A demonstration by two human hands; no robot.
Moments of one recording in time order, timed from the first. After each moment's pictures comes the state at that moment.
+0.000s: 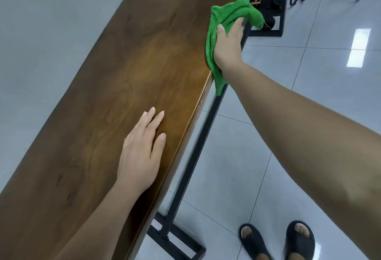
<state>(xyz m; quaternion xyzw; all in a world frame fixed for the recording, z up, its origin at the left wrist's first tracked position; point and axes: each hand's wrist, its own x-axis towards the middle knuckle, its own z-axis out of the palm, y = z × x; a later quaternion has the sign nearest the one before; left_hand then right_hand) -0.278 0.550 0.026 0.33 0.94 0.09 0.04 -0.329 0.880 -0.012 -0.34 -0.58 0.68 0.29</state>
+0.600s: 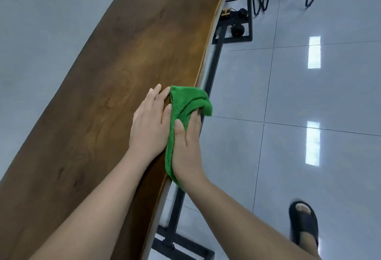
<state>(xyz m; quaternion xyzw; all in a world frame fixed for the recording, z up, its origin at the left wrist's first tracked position) -0.286 0.532 0.018 0.41 0.90 0.11 0.03 -0.179 0.557 -0.032 -0.30 -0.52 0.73 0.33</state>
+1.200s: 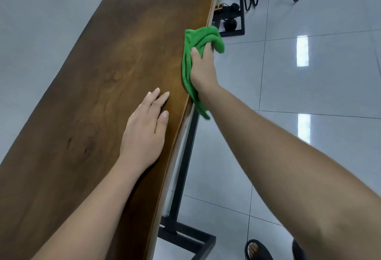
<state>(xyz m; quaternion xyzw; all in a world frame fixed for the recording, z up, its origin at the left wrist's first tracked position) -0.242 0.423 0.023 0.44 0.89 0.11 0.05 -0.228 0.637 -0.022 -0.34 -0.54 0.69 0.33</state>
